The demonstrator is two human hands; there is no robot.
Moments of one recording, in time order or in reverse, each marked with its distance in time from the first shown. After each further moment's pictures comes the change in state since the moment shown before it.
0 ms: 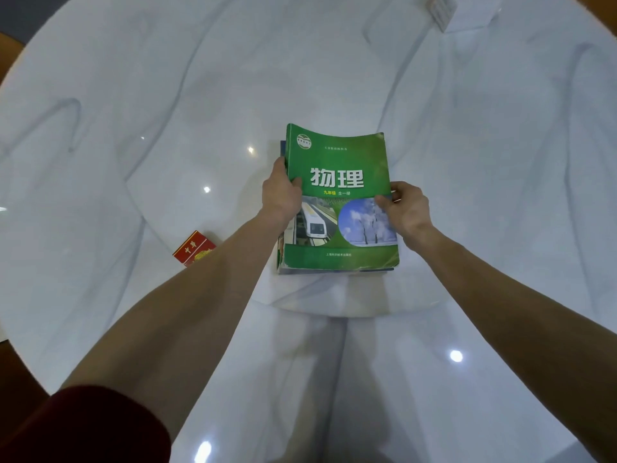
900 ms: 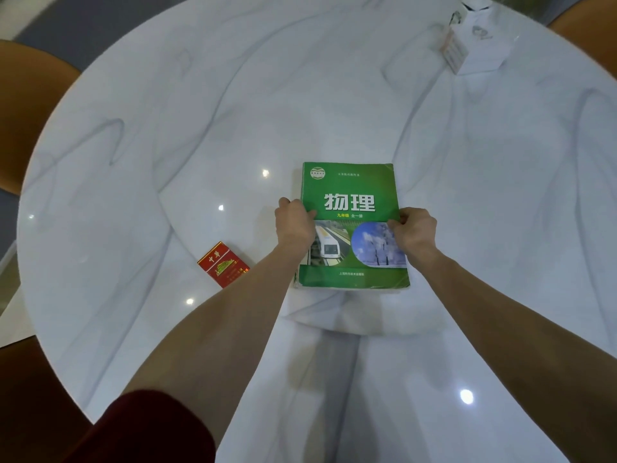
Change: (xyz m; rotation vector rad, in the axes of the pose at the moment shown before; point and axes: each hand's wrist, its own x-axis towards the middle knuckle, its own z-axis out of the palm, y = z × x) left_hand -0.010 -0.016 -0.003 0.400 0.113 -0.006; right_hand -0.001 -0.010 0.011 -0.225 0.067 -0.027
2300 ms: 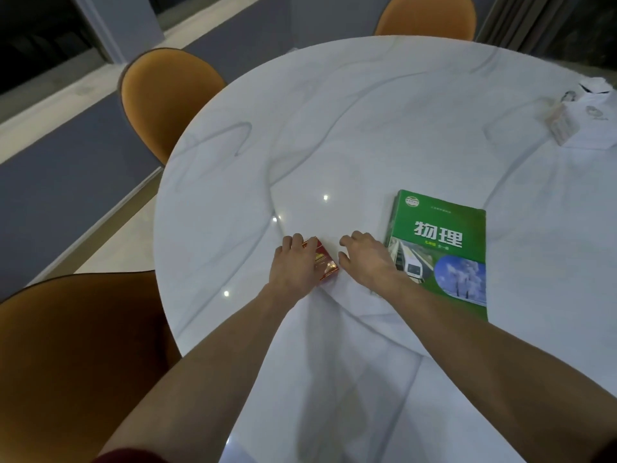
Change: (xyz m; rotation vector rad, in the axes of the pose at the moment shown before) left_hand -0.084 -0.149 -0.081 0.434 0.134 0.166; right_hand -0.117 -0.137 0.104 -0.639 -0.376 -0.798
